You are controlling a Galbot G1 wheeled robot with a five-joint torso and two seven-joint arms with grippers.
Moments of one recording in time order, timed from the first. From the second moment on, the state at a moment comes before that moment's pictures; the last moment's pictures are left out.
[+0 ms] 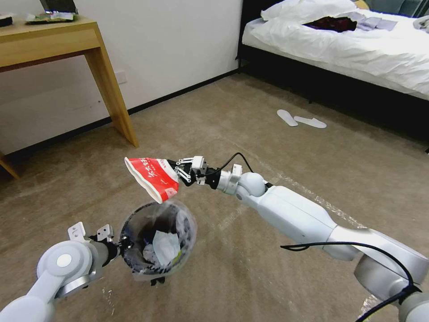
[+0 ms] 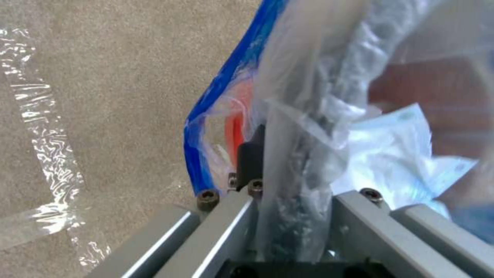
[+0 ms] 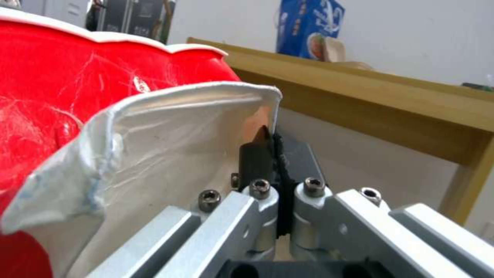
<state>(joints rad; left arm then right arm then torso) 1.36 -0.87 -0.56 -2.04 -1.73 0.67 -0.91 -0.24 1.15 -0.61 1.27 0.77 0.55 -0.64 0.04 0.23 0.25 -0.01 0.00</state>
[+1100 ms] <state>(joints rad) 1.36 -0.87 -0.57 -2.05 -1.74 0.67 -0.92 -0.32 1.18 -0.70 1.21 0.65 0.58 -0.67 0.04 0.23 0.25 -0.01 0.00</state>
